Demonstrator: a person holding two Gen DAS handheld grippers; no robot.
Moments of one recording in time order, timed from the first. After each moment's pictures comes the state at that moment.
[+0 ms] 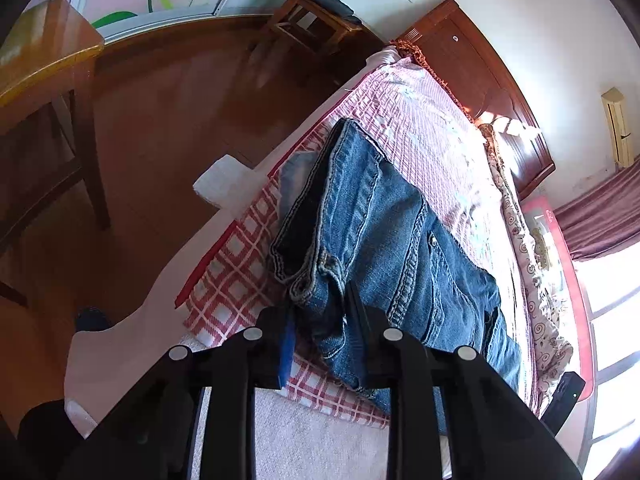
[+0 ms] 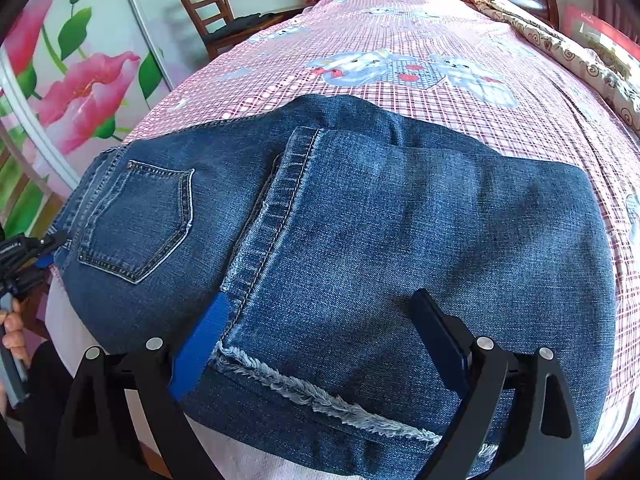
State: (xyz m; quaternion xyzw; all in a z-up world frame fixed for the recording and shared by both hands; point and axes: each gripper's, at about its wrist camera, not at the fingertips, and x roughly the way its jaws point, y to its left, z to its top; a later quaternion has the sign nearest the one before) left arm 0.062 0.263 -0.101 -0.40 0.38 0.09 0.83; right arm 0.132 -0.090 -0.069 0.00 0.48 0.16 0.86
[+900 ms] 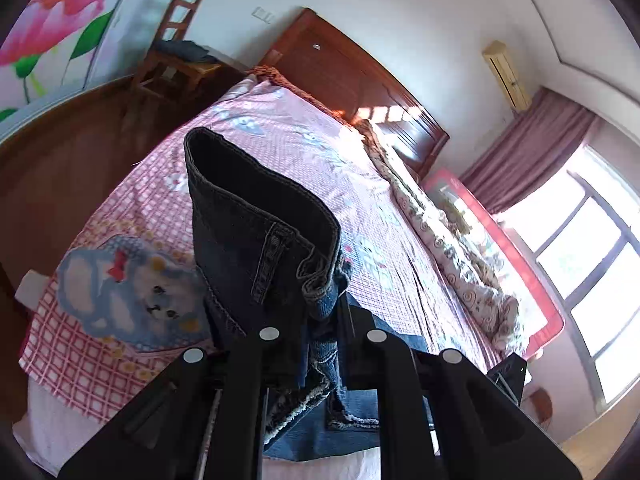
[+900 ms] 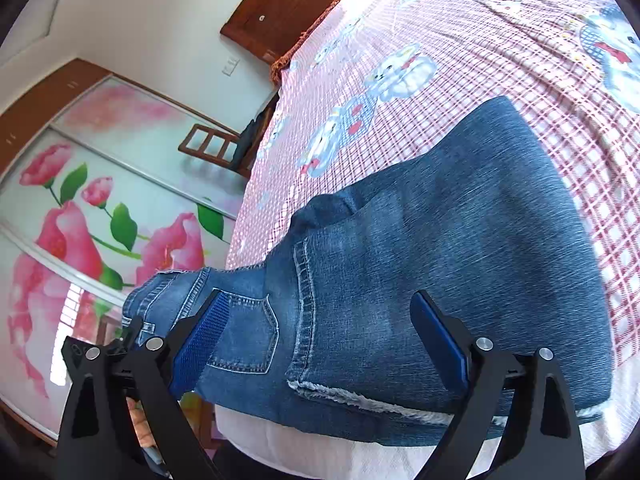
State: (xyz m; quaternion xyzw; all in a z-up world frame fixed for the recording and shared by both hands) left arm 0.112 0.146 0.036 -0.30 0.28 -0.09 0.91; right arm 0.120 -0.225 -0.043 0.39 0.40 0.21 0.80
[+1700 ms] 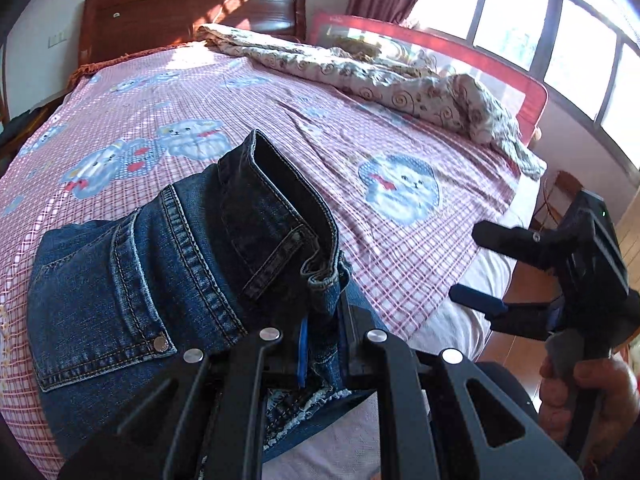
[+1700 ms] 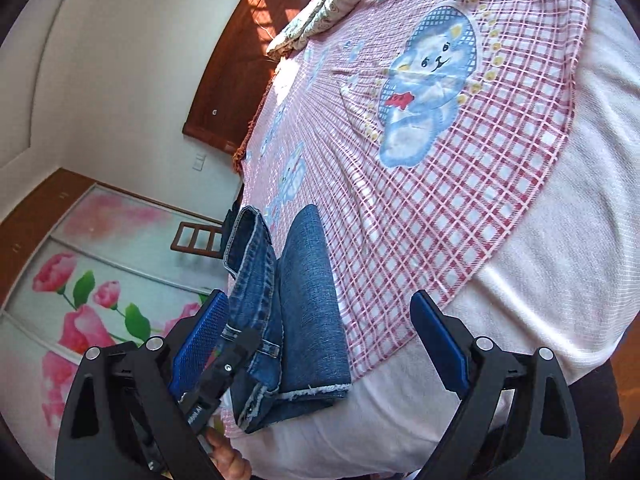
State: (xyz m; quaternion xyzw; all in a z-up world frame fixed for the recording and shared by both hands) left arm 0.155 -0.146 -0.009 0.02 0.40 -0.25 0.88; right arm 0.043 -0.396 -0.080 0.51 0.33 0.11 0.79
